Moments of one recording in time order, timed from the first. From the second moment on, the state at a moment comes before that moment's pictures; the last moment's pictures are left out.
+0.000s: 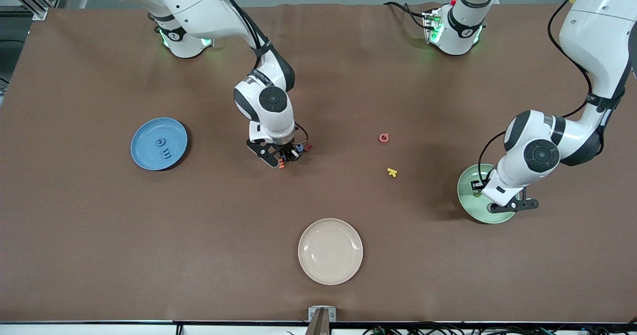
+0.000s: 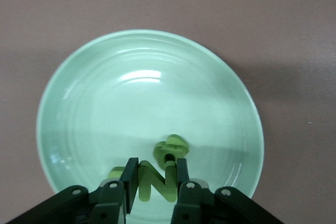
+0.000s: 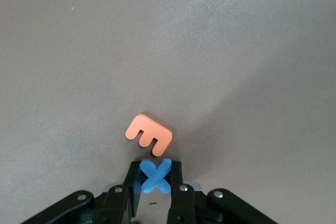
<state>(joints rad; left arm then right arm) 0.42 0.59 -0.51 -1.90 0.55 2.33 -0.50 0.71 0.60 -0.01 -1.91 -0.11 2.53 1.50</state>
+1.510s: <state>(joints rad) 0.42 0.55 -0.55 -1.81 0.55 2.32 -0.50 0.23 0.30 -0.02 -2.01 -0.11 2.07 0.48</state>
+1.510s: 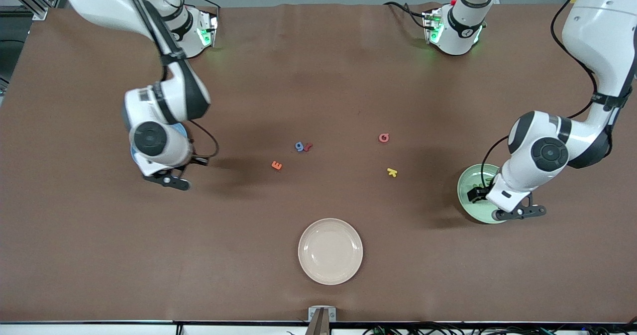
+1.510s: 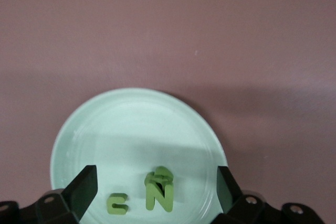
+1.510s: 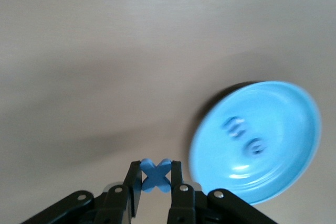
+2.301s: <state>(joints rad) 0.42 0.45 -0.73 -1.43 0.49 1.77 -0.42 -0.15 0.19 -0.02 -2.41 -0.11 2.50 -0.03</state>
